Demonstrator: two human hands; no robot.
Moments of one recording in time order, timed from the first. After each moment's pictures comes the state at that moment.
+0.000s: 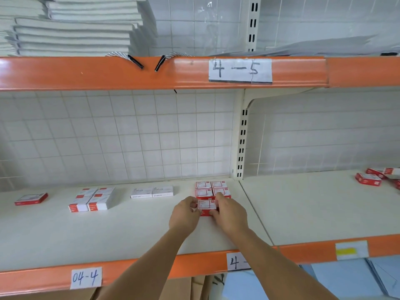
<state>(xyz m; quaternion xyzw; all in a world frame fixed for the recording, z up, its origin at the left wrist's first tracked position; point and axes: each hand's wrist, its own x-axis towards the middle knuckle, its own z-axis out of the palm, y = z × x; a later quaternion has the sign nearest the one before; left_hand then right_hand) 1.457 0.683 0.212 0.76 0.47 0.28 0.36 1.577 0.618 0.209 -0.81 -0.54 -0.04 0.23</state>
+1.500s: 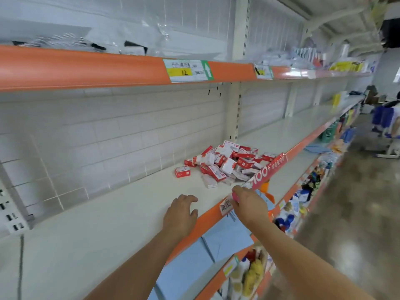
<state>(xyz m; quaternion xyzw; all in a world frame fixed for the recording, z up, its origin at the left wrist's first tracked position) 1.855 0.436 0.214 0.95 0.10 0.15 0.25 1.942 0.256 0.227 -0.95 -0.22 -0.14 0.16</state>
